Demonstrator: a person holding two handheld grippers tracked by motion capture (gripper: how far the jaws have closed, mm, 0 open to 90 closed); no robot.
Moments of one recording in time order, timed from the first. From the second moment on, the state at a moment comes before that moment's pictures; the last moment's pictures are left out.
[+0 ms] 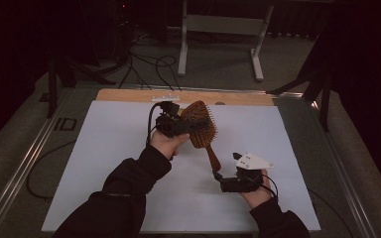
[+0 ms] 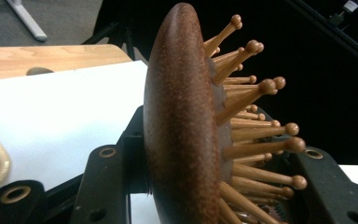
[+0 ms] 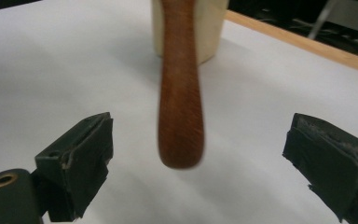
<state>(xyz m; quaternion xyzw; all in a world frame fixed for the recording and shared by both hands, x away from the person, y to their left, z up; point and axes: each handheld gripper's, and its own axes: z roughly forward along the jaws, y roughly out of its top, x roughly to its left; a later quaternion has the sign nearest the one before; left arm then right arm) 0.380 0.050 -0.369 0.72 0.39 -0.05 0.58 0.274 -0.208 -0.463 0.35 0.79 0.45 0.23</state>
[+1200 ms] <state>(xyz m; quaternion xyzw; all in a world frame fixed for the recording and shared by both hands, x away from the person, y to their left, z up) 0.396 0.103 -0.331 0.70 0.40 0.01 0.59 0.256 -0.237 -0.468 0.35 0.79 0.45 0.23</state>
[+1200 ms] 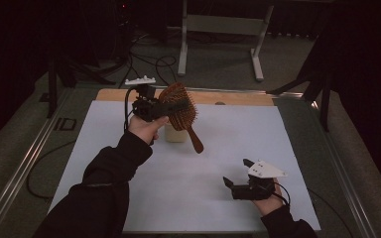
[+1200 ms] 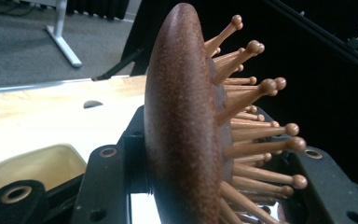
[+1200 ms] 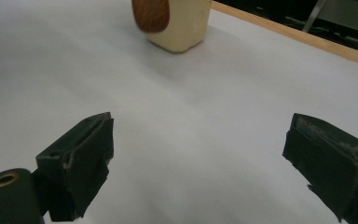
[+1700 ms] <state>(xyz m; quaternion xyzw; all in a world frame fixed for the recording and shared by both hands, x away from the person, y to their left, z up) 0.414 0.123 -0.301 0.68 0.42 0.06 0.59 0.254 -0.236 -0.466 0.34 0.79 0.45 0.23</state>
